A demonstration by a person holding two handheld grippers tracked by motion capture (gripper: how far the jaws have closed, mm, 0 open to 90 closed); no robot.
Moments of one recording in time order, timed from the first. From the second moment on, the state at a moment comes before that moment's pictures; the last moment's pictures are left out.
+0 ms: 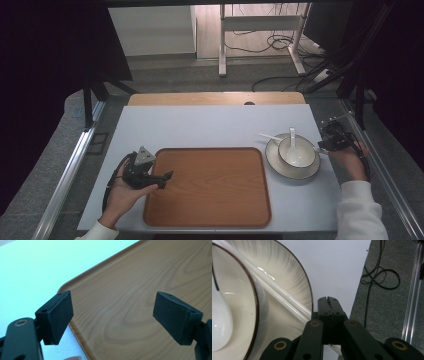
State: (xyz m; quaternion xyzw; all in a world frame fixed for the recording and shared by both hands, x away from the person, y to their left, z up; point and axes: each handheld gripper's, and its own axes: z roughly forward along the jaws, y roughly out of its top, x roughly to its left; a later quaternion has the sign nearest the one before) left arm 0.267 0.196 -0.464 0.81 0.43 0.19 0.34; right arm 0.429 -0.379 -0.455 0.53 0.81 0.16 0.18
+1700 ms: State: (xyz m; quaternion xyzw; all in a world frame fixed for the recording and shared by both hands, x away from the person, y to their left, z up) left arm 0.268 0.198 -0.467 0.82 0.43 0.19 0.34; right arm 0.417 -0.388 -0.457 0.52 0.82 0.17 0.17
